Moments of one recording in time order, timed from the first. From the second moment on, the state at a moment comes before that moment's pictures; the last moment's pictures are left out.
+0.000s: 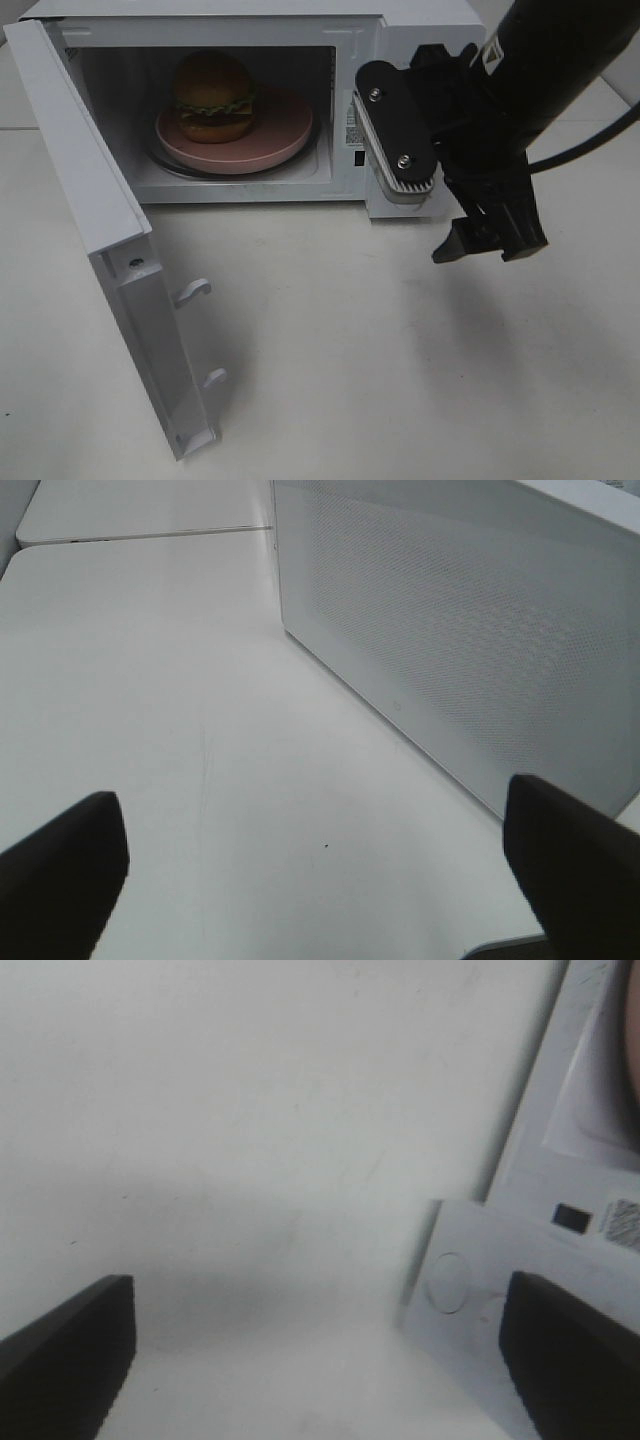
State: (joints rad) left arm 0.01 0.00 -0.50 -0.17 1.04 0.15; right arm 0.62 1.53 -1.13 -0.09 0.75 -1.20
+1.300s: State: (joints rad) left arm 0.01 0.00 -0.50 -0.17 1.04 0.15; right arm 0.66 2.02 -1.51 -0.13 0.45 -1.15
